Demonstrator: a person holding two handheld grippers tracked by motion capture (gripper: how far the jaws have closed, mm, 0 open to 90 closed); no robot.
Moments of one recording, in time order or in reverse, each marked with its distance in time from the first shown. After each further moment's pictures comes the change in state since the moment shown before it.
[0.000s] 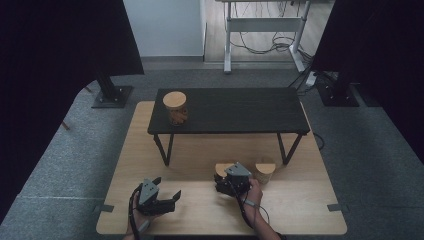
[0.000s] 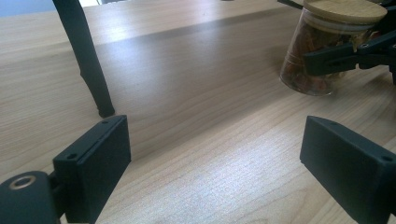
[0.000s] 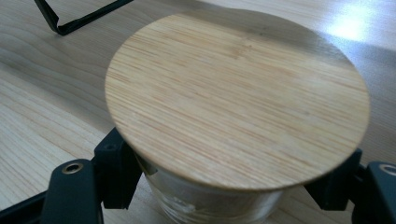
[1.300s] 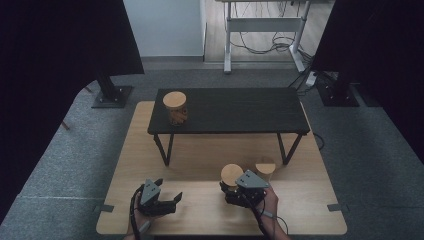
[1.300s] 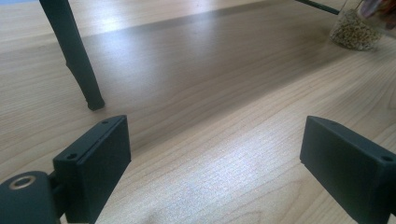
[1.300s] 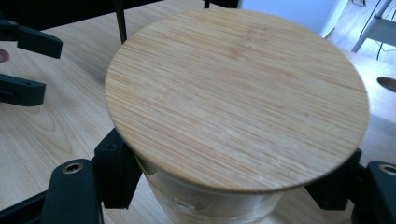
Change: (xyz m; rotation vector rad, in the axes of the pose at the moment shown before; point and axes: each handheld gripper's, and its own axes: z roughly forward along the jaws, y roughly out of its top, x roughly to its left) left arm -0.002 -0.003 0.003 0.027 -0.024 0.000; right arm -0.002 0.016 -0.084 -0.114 0.106 -0.140
